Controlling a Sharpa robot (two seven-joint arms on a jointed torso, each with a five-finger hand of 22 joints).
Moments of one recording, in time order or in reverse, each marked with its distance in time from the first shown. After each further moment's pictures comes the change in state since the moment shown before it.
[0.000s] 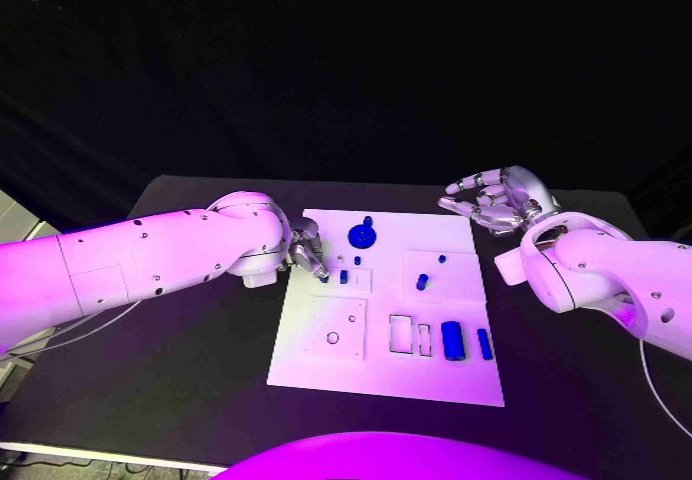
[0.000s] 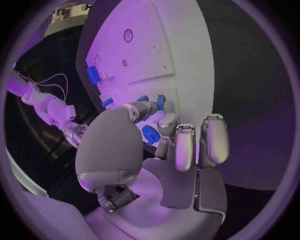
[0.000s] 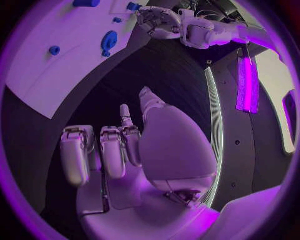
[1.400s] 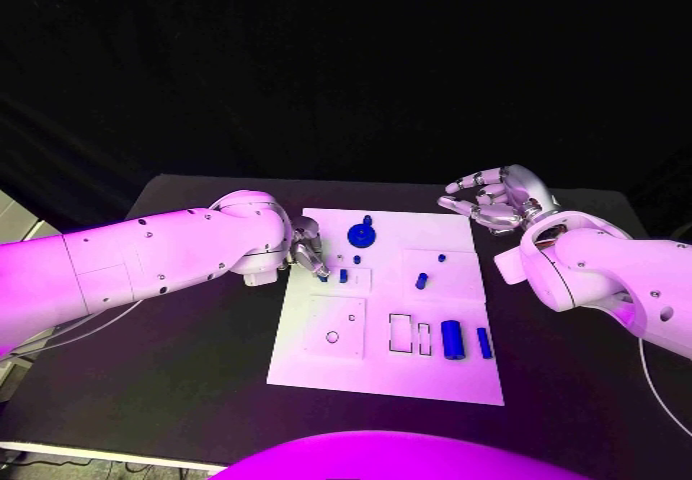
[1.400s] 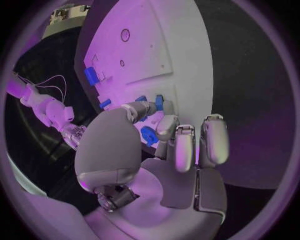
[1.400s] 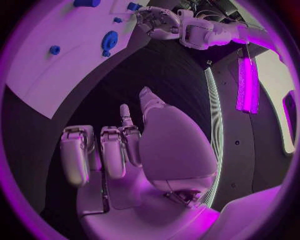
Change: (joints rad) left arm -0.004 0.015 0.000 -0.019 -0.015 0.014 -0.003; left_hand -0.036 -0.002 -0.013 -0.013 0.103 0.026 -0.004 0.011 -0.010 0.048 -0.013 0.044 0.066 0.000 -0.008 0.019 0.000 0.000 0.008 0.000 0.005 0.000; right arm -0.001 -0.001 0.000 -0.001 -0.002 0.000 0.002; right_hand 0.000 0.000 0.000 0.000 0.000 -0.004 -0.004 0.004 0.001 0.000 0.000 0.000 0.000 0.000 0.000 0.000 0.000 0.000 0.000 0.000 0.000 0.000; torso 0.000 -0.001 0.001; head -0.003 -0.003
